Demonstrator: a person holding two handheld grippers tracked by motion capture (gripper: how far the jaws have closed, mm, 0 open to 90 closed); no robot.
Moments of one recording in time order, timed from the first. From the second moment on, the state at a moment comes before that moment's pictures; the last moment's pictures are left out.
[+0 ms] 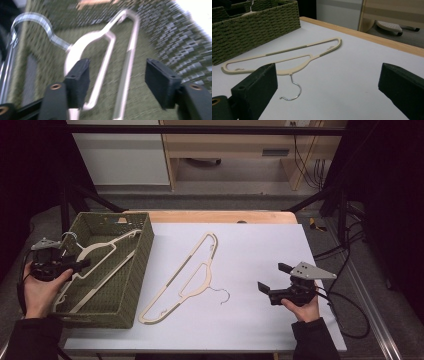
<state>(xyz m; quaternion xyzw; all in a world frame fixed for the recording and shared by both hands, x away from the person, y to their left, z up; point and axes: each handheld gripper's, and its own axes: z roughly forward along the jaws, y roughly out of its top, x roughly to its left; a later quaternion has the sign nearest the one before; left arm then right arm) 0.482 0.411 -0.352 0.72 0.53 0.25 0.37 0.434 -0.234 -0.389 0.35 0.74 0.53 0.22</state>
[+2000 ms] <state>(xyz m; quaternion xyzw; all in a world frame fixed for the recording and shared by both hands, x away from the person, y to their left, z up) 0.425 0.191 -0.426 0.80 0.31 0.16 0.48 0.477 -0.145 -0.417 0.33 0.80 0.48 0.15</state>
